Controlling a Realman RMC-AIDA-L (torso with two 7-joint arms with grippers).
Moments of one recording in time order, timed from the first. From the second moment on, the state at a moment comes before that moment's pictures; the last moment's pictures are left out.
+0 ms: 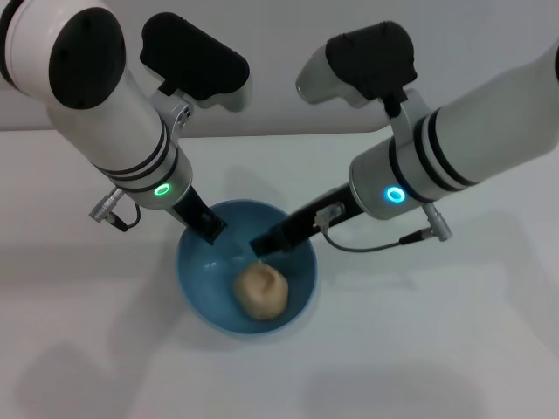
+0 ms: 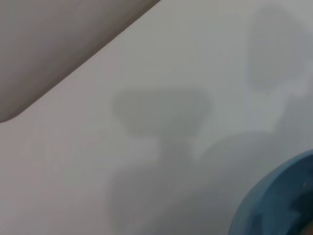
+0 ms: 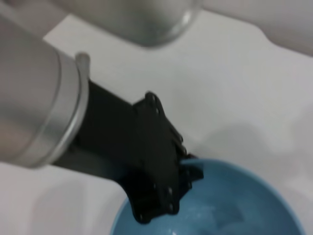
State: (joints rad) left arm -0.81 -2.06 1.71 1.15 -0.39 -1.32 0.16; right arm 0.74 2.07 1.46 1.17 -2.26 1.17 -0.29
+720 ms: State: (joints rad) left arm -0.75 -2.06 1.69 1.16 -0.39 -1.22 0.17; right arm 0.52 2.07 1.80 1.26 -2.28 1.18 -0.33
